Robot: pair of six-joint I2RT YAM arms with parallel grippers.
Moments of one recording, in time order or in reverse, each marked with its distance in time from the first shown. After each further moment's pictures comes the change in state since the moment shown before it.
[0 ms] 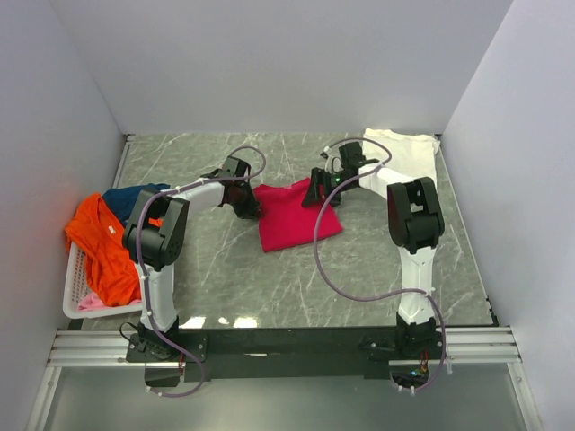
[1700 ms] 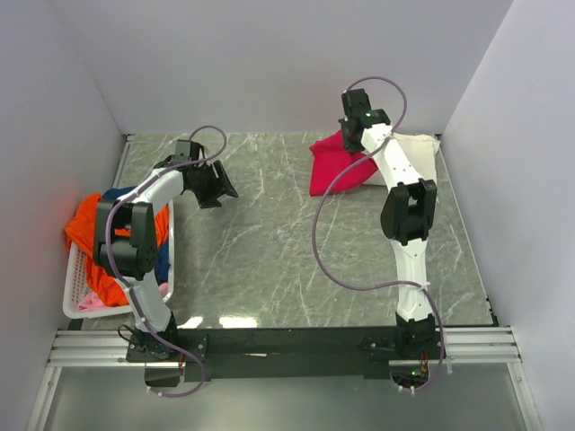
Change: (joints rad) left arm 0.257 -0.175 0.011 -0.133 0.124 0.248; right arm 0.006 0.157 0.772 -0.468 0.952 -0.128
